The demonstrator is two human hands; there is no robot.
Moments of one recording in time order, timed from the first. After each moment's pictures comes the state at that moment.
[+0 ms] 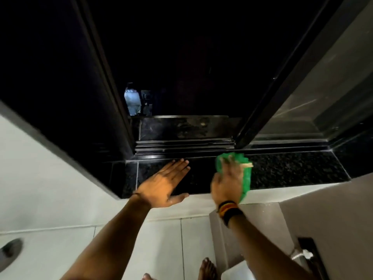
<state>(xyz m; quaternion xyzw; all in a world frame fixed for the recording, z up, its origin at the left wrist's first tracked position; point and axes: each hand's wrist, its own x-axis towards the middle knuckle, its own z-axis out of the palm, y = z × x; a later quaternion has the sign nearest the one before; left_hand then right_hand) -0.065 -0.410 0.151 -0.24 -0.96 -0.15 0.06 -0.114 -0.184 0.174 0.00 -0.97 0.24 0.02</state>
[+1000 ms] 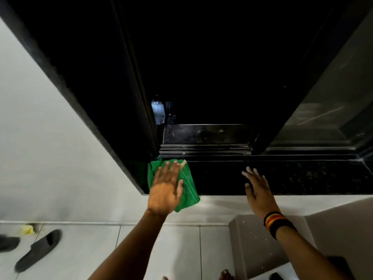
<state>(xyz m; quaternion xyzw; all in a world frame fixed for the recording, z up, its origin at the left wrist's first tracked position) -0.008 -0.414 0.152 0.07 -0.98 -0.13 0.10 -0.119 -0.102 0.160 0.20 -0.92 0.32 -0.05</state>
